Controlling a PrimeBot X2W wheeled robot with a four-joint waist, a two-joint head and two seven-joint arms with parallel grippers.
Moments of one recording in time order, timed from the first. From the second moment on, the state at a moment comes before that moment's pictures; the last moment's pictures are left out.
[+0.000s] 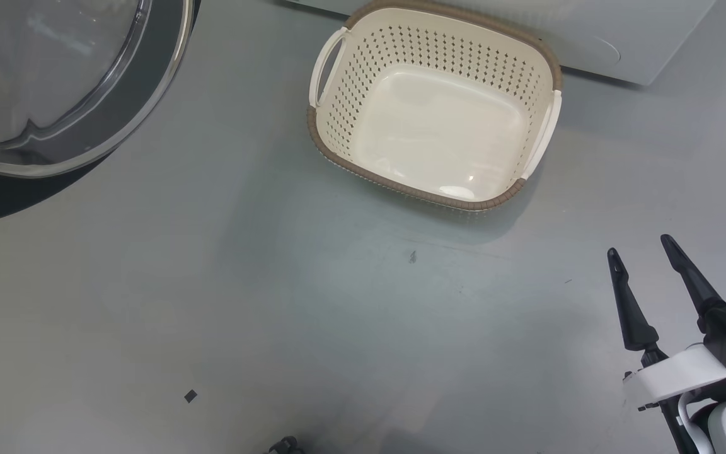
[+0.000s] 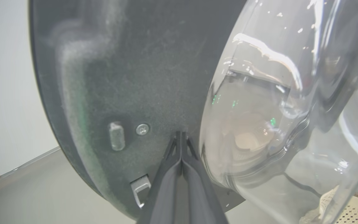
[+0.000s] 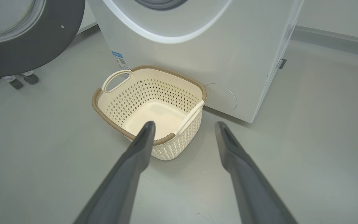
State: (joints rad) left arm -0.57 0.29 0.21 0.67 -0.61 -0.06 -0.23; right arm 0.04 -0.24 0.09 -0.04 0.20 0.06 -0.15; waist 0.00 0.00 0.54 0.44
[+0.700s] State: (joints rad) left arm -0.60 0.26 0.13 0.73 -0.57 -0.11 -0.25; right arm 0.01 -0.18 0.11 0.00 0.22 0.06 -0.18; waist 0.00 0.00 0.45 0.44
